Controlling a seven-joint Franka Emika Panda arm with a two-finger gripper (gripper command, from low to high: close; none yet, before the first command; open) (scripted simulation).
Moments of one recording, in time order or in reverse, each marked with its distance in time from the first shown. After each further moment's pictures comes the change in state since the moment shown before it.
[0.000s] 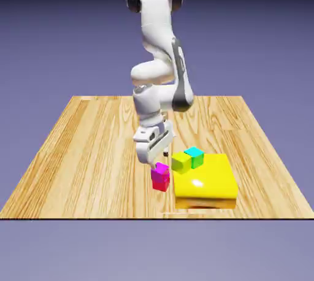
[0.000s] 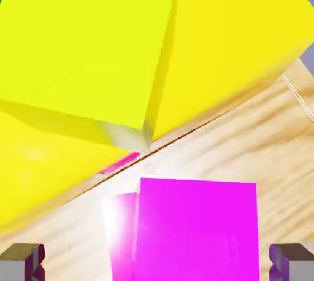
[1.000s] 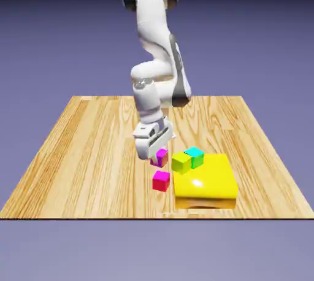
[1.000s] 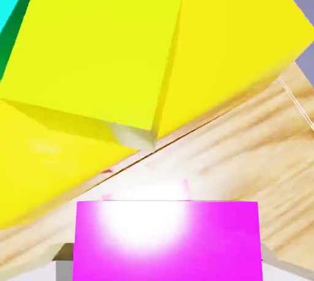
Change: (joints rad) arm 0.006 0.037 0.014 0.013 0.091 0.005 -0.068
